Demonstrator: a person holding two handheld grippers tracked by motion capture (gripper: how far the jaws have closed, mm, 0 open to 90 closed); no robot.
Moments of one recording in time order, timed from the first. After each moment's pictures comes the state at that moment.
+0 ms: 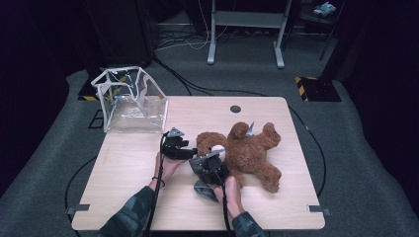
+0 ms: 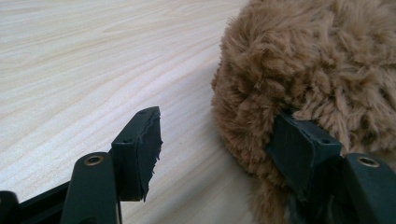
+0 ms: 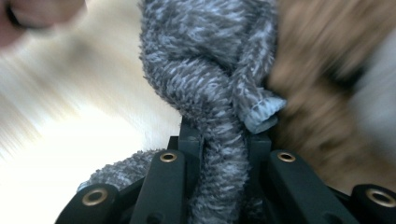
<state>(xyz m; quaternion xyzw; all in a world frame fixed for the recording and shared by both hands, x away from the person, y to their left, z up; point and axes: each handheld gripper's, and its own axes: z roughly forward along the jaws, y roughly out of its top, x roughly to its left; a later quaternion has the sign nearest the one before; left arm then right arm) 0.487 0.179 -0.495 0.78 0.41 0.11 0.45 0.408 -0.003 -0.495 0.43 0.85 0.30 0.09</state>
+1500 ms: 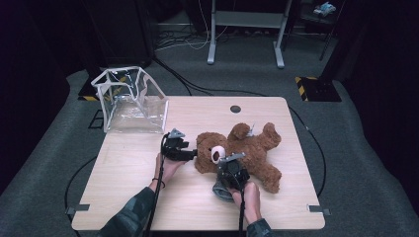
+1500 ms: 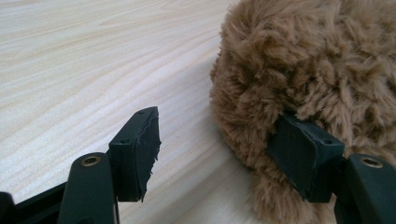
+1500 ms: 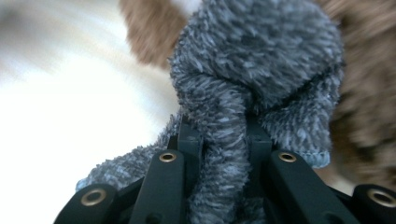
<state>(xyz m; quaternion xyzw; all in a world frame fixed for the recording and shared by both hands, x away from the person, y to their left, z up) 0.484 0.177 -0.497 0.79 0.42 0.10 0.44 0.389 -0.057 -0.483 0.47 0.83 0.27 0.13</state>
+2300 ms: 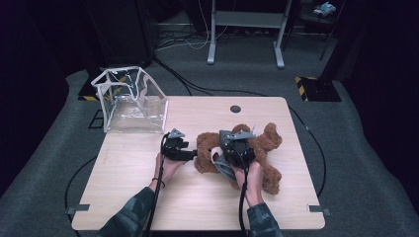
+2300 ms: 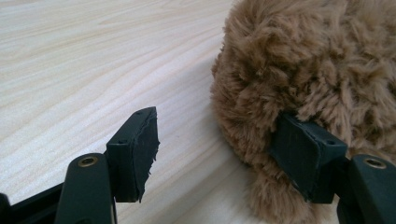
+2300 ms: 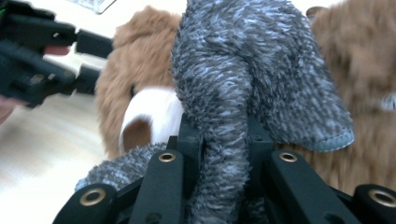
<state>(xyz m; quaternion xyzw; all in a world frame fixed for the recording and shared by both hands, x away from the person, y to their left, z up) 0.484 0.177 -0.497 0.79 0.41 0.10 0.44 0.418 -0.069 -0.424 0.49 0.77 0.34 0.20</state>
